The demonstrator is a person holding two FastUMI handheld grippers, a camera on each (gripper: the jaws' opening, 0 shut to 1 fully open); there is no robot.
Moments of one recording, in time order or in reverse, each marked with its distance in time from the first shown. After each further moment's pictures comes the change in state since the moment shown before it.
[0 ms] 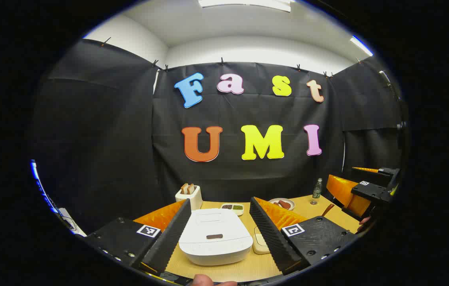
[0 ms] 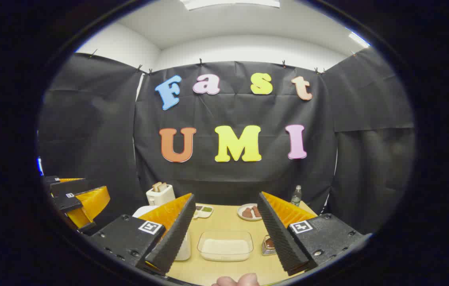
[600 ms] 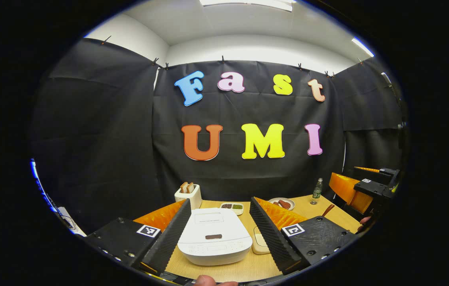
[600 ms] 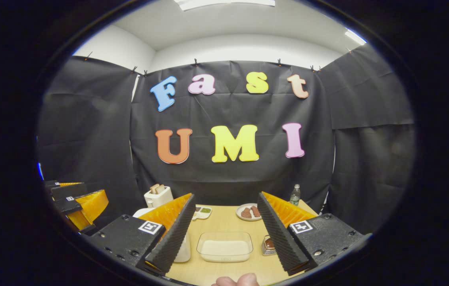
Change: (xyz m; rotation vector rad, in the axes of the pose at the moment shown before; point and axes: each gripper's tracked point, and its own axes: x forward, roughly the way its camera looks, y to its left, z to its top) left arm 0.005 -0.001 -0.002 -0.009 0.013 0.007; right arm 0.005 -0.007 0.005 0.015 0.001 -0.024
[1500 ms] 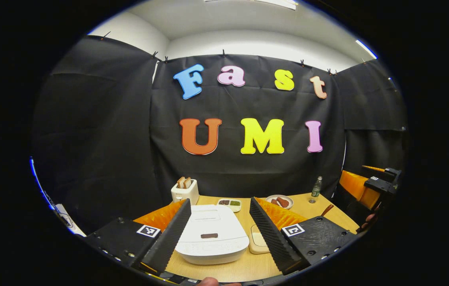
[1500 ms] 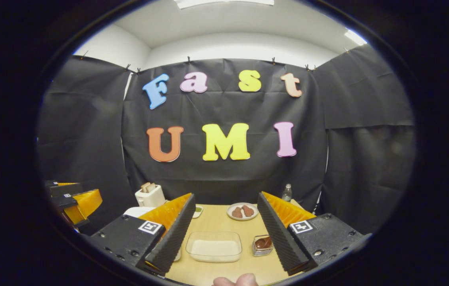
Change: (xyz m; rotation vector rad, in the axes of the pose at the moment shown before) left arm 0.020 -0.007 -0.010 -0.017 0.070 -0.012; right arm 0.013 -0.033 -0.001 -0.001 0.020 -0.045
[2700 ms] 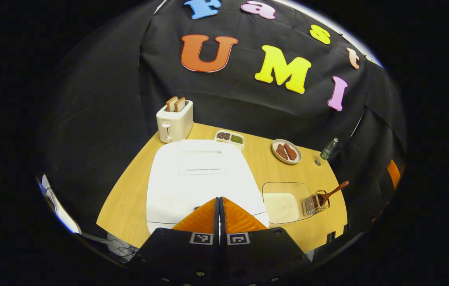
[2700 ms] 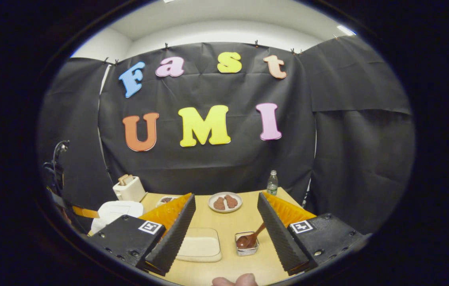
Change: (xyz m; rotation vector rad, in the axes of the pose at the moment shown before) left arm 0.109 0.028 -0.160 -0.187 0.619 -0.056; right arm 0.063 -0.080 -0.048 0.034 0.120 -0.107
